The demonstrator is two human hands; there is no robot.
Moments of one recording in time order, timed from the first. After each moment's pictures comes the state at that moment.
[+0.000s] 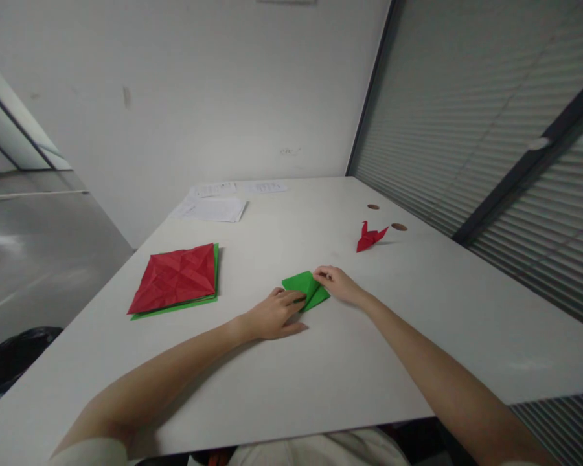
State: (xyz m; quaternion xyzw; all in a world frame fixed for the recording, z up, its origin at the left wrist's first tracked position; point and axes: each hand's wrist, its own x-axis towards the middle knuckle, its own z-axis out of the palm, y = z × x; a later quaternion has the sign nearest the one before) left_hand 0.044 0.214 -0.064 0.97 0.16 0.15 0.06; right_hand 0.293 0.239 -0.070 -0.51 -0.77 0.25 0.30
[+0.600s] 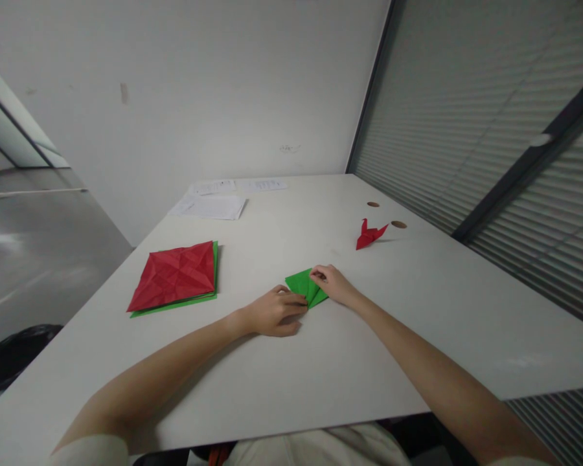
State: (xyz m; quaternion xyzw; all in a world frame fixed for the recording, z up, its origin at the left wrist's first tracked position) left_hand 0.042 0.220 -0.064 0.98 0.07 0.16 0.08; right_hand 0.285 0.240 -0.087 -0.55 -0.77 0.16 0.29
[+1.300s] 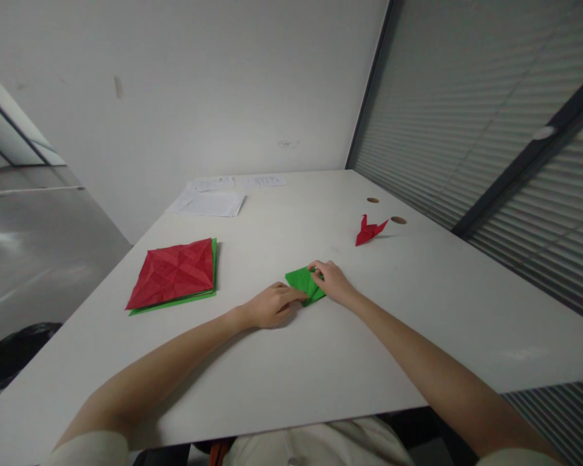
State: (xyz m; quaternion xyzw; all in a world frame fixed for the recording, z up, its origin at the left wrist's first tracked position) left_hand 0.044 0.225 -0.068 0.96 0.12 0.17 0.17; right_hand 0.278 0.234 -0.085 -0.59 -0.76 0.10 0.25
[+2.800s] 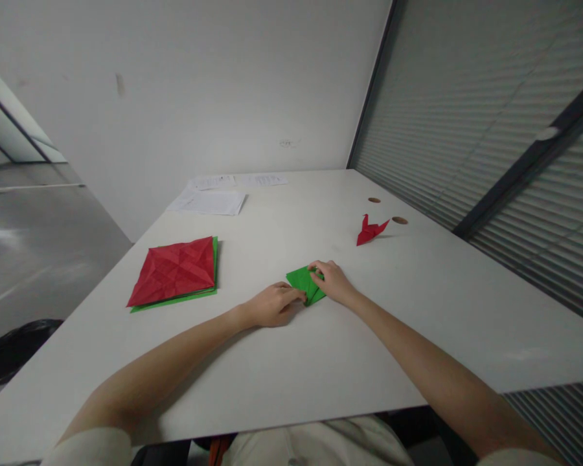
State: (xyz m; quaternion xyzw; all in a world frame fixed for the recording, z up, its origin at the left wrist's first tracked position) left_hand 0.045 0.226 -0.074 0.97 0.11 0.18 0.13; right_hand 0.276 0.234 -0.089 -0.59 -0.77 0.08 0.24
